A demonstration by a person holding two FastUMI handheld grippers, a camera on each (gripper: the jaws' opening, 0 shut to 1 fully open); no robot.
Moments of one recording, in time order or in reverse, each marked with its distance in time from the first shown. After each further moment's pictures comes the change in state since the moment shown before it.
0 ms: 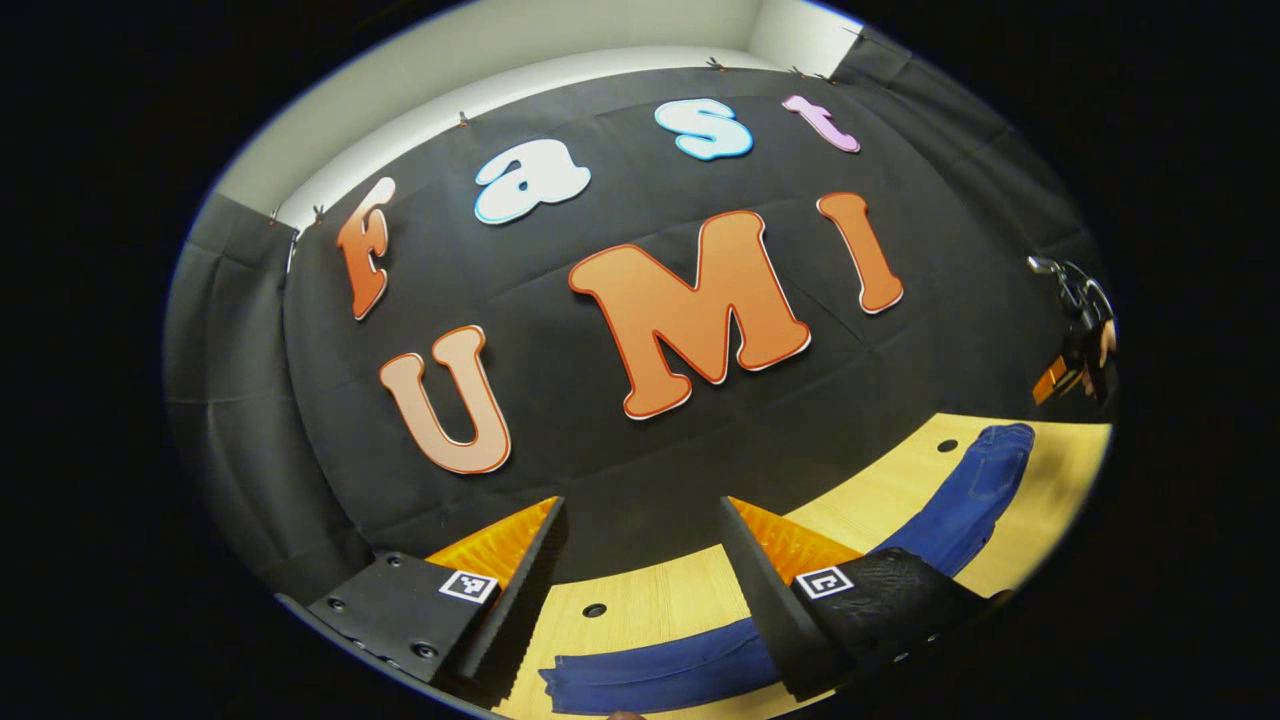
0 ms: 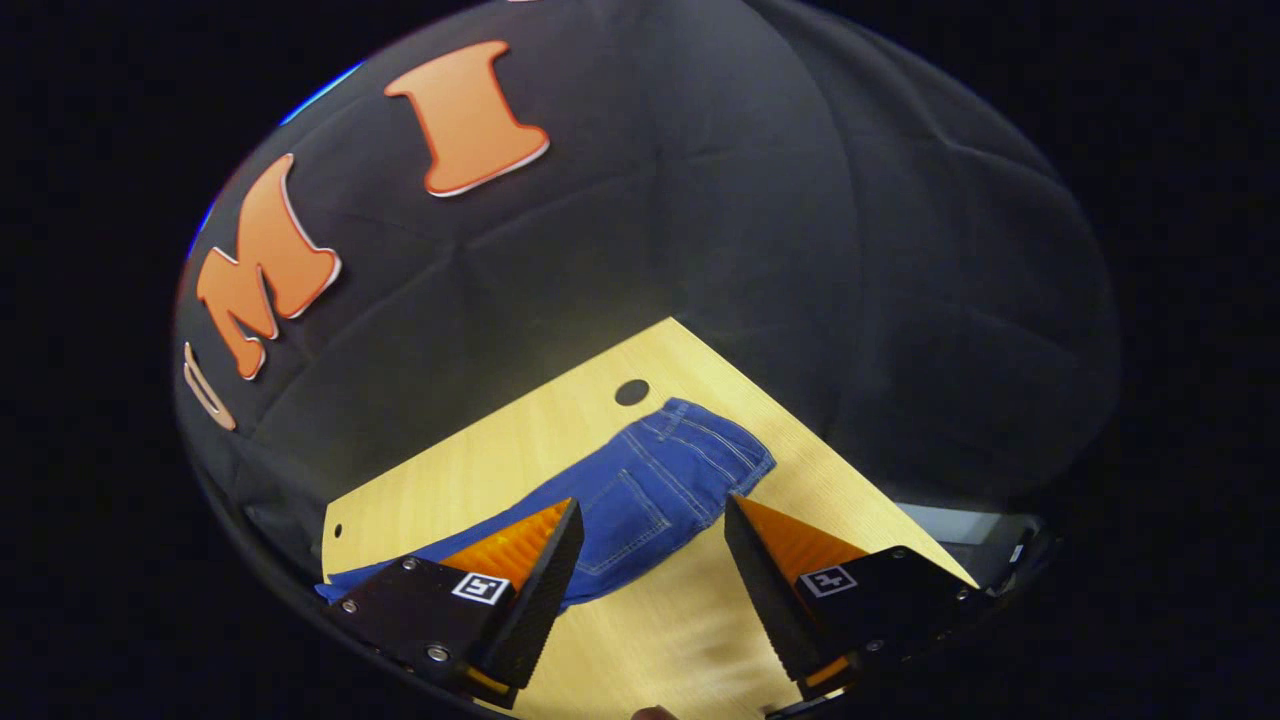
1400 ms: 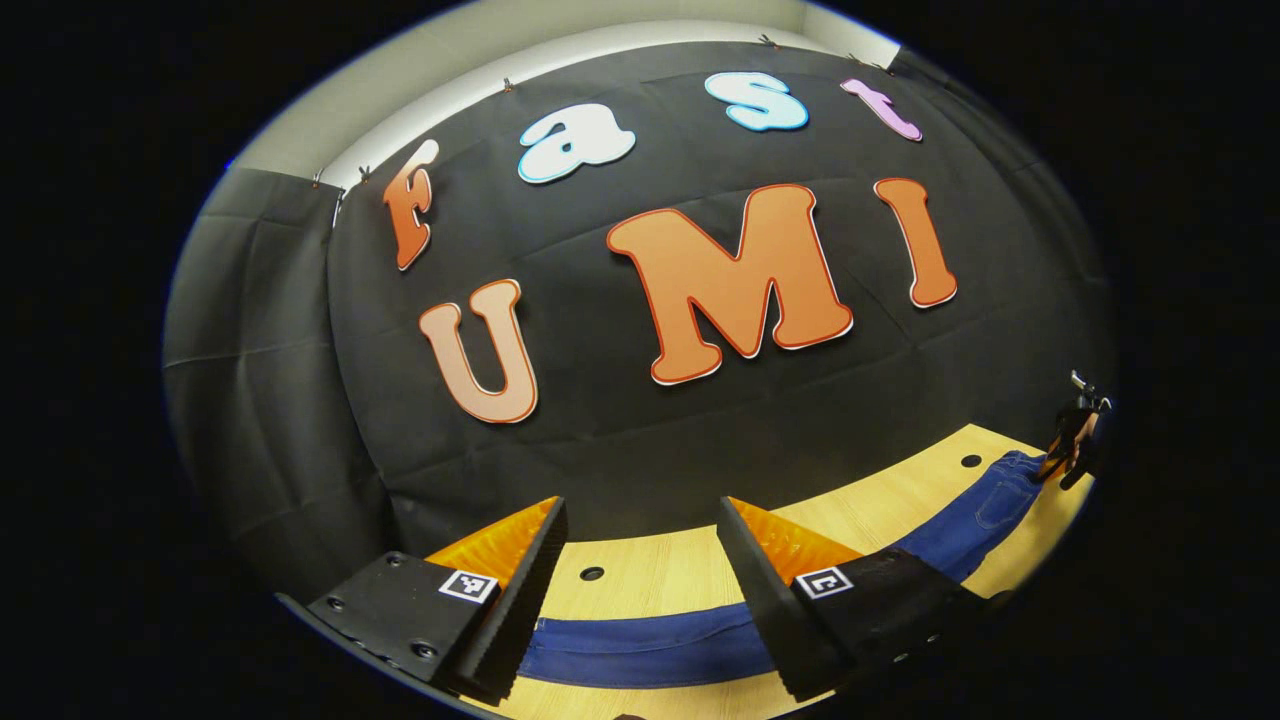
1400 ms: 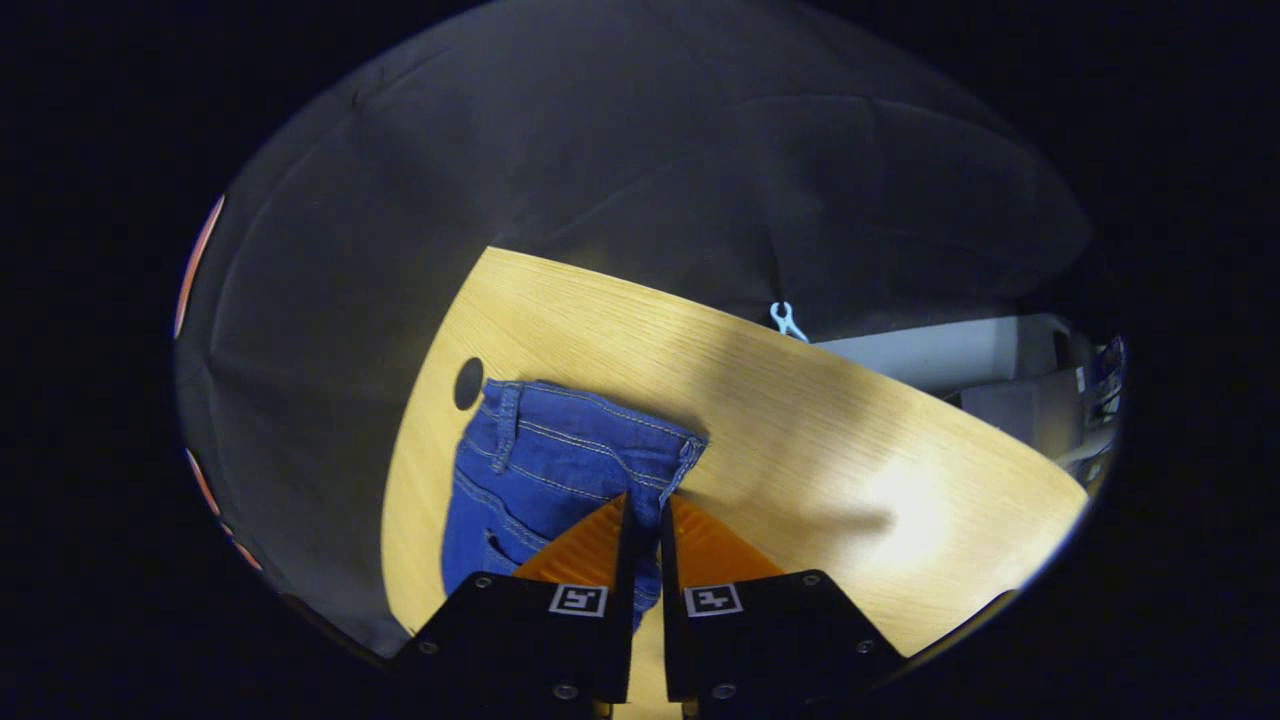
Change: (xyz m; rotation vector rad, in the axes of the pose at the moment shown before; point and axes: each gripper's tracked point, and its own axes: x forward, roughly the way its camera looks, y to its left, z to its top) left arm -0.005 -0.010 -0.017 -0.091 0.150 0.111; right arm 0.144 -0.062 -0.029 0.517 0.239 -0.108
